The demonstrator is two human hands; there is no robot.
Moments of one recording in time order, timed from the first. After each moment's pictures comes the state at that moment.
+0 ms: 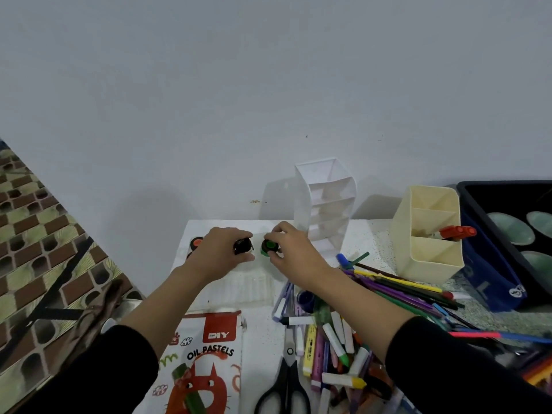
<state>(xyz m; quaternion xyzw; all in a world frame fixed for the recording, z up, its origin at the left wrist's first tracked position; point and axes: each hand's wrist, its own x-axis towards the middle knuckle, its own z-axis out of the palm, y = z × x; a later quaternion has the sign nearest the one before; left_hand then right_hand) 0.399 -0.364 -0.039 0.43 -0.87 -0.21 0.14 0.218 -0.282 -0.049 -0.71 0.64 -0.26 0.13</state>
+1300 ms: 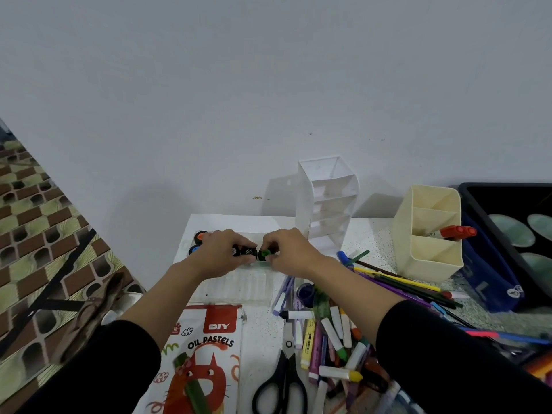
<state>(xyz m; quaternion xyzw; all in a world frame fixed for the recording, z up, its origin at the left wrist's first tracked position) 0.407 -0.367 -0.051 0.42 -0.87 -0.24 0.08 0.220 -0.291 -0.041 -0.68 0.66 -0.19 0.26</state>
